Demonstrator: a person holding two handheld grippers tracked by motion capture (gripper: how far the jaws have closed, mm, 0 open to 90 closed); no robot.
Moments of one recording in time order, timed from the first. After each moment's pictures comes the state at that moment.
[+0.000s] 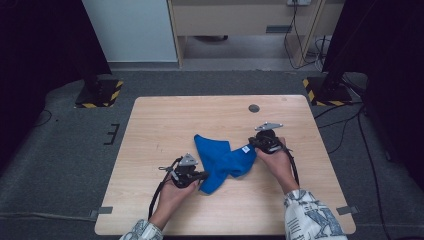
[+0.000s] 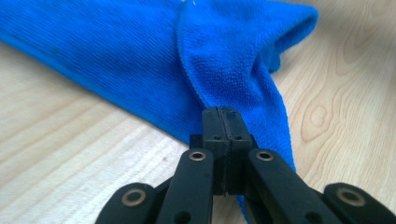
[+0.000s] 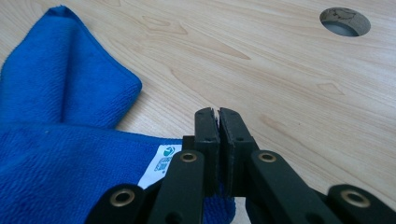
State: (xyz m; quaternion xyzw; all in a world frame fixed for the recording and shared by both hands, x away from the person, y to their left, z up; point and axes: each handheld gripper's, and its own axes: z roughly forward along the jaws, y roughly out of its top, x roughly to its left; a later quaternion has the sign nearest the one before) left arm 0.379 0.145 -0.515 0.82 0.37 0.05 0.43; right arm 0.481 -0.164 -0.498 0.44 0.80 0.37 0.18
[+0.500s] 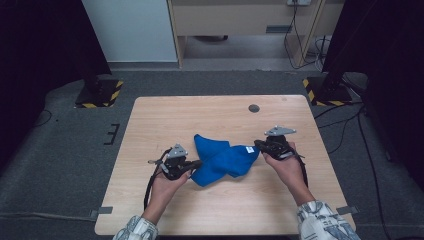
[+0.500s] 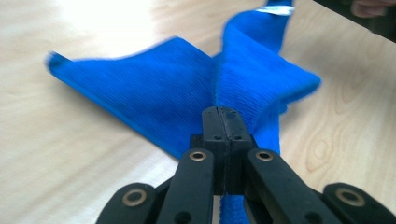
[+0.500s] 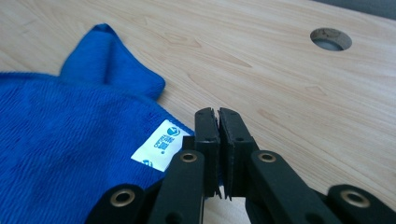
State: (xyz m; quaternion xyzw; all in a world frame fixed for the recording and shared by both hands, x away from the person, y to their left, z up) left arm 0.391 0.168 -0.480 0.80 0.37 0.09 0.46; right arm 0.446 -0.186 -0.475 0.42 0.79 0.41 0.18
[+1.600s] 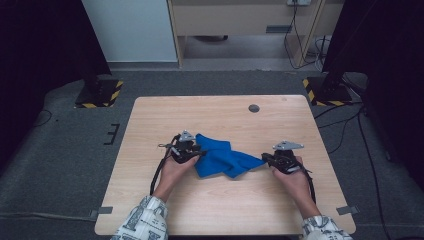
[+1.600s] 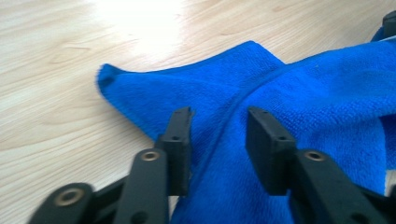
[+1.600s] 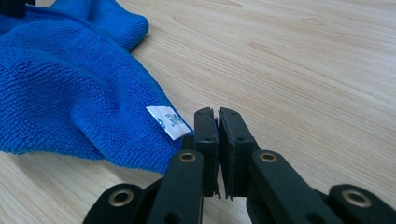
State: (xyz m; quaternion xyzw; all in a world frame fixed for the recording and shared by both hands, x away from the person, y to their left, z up) left arm 0.454 0.155 -0.508 0.81 0.40 0.12 0.42; right arm 0.423 -0.213 -0.518 0.44 0.79 0.40 0.17
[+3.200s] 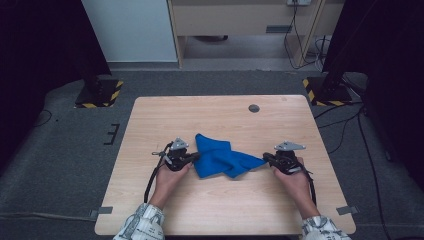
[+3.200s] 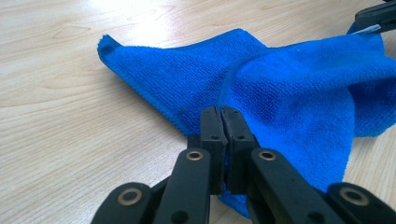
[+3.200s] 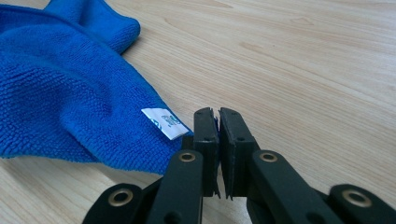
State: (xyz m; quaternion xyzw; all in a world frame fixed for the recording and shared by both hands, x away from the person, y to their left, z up) left arm 0.429 0.170 -0.516 0.79 0.40 0.11 0.45; right arm 0.422 -0.217 -0.522 0.45 0.78 0.40 0.18
